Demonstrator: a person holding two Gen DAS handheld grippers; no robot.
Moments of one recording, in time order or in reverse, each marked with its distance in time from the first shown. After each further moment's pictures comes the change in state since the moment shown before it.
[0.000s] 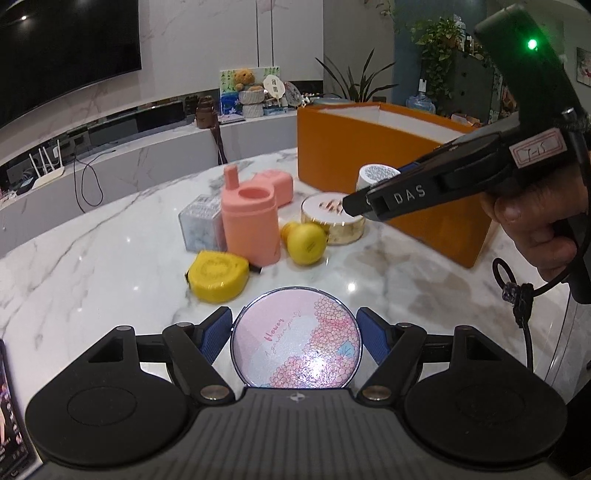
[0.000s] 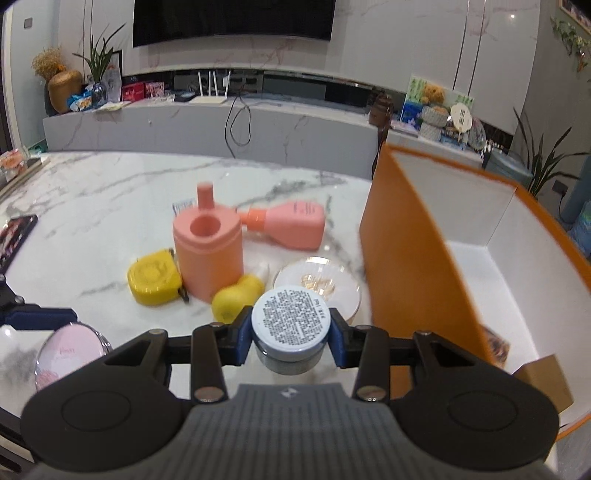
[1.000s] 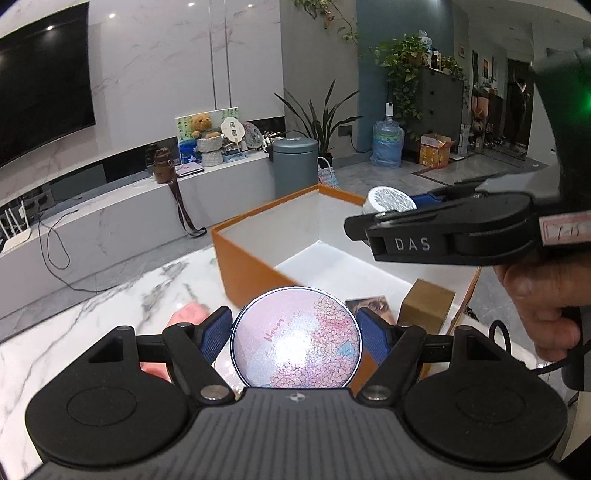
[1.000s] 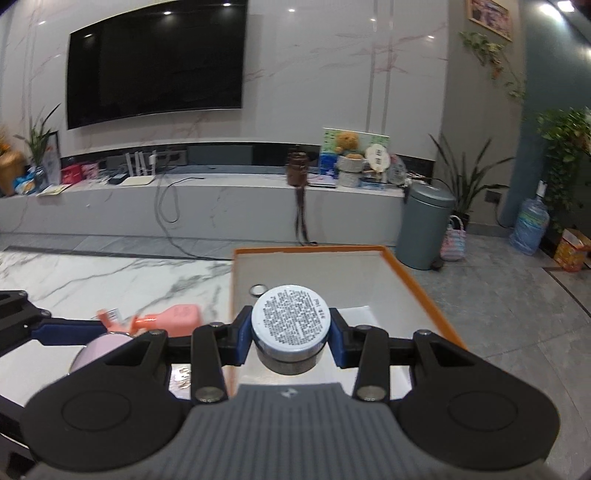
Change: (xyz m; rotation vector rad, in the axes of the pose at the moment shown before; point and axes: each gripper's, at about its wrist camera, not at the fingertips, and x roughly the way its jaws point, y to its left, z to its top) left arm 0.025 -0.082 0.133 0.081 -0.078 -0.061; right arm -0.075 -0.115 0.040 0.168 -0.179 -0.168
